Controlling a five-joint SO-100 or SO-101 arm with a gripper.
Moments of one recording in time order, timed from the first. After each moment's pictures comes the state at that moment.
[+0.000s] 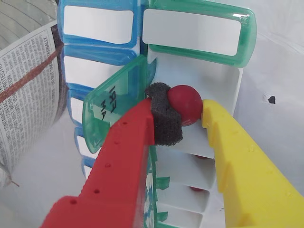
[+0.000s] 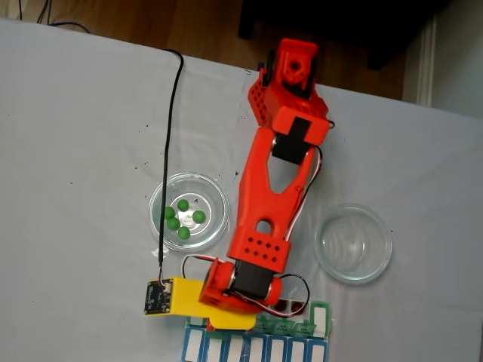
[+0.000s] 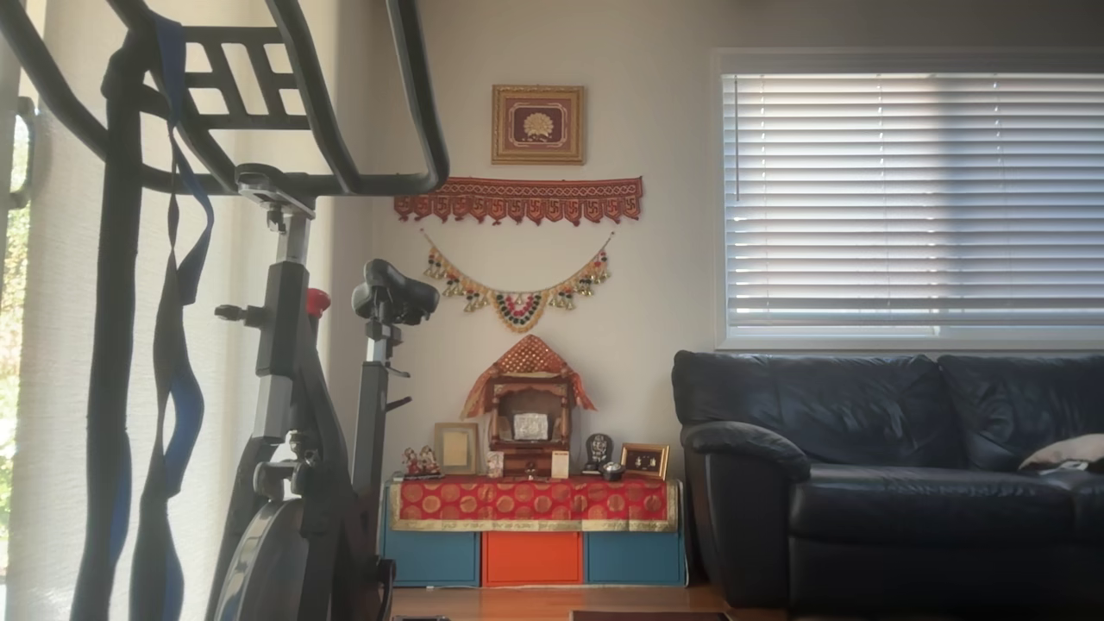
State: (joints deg) arm 7.8 74.6 55.8 72.5 -12.0
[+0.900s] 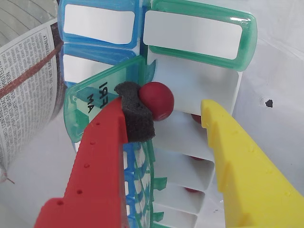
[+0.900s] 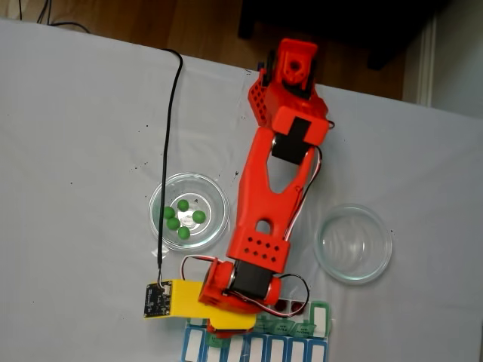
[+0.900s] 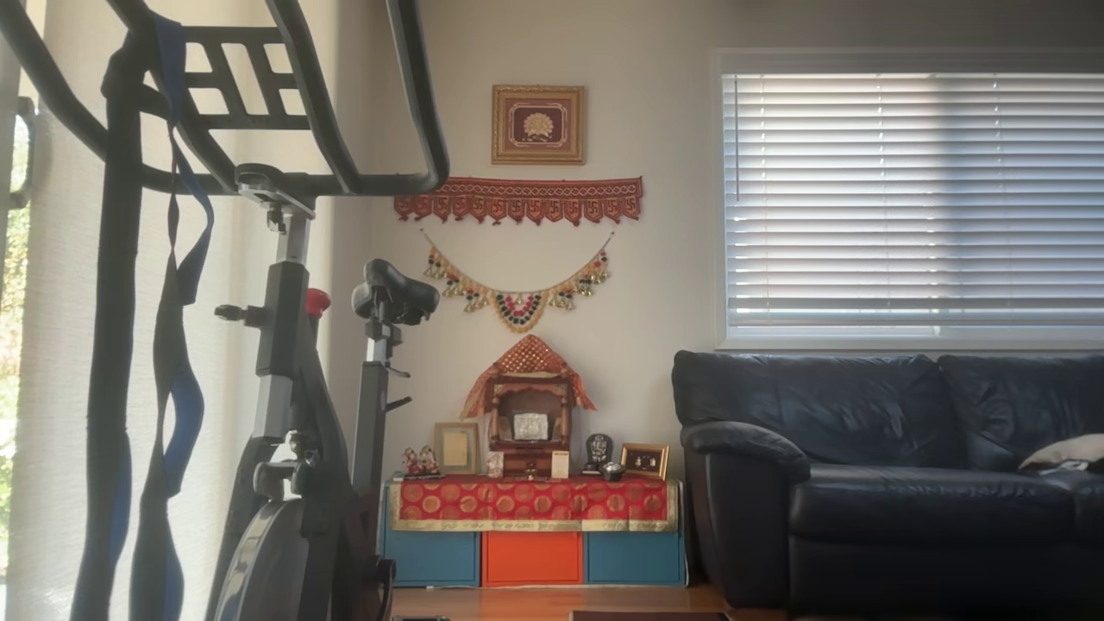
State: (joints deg) arm 7.8 74.6 55.8 72.5 -14.0
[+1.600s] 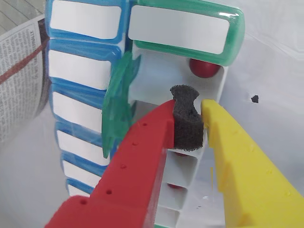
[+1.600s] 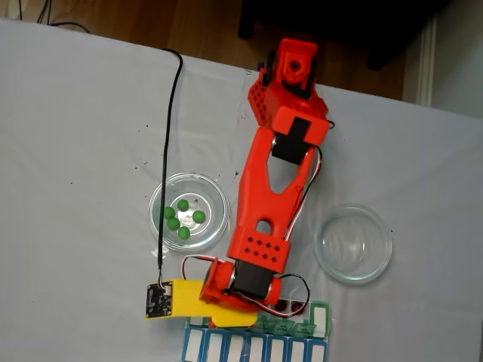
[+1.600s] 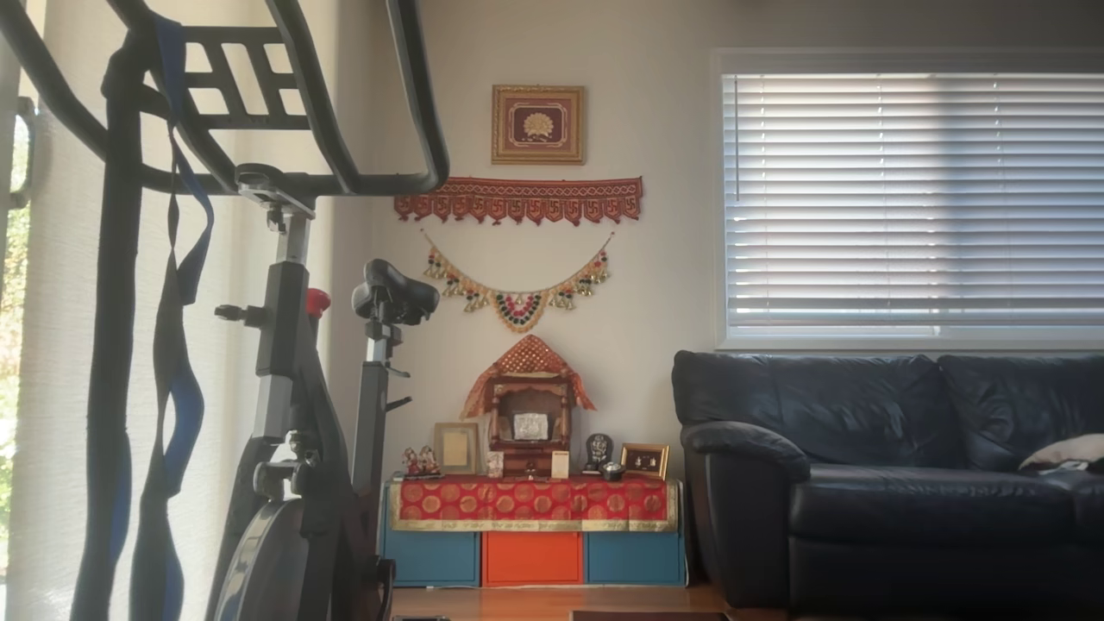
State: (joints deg) arm 7.8 74.5 54.8 77.6 -17.2
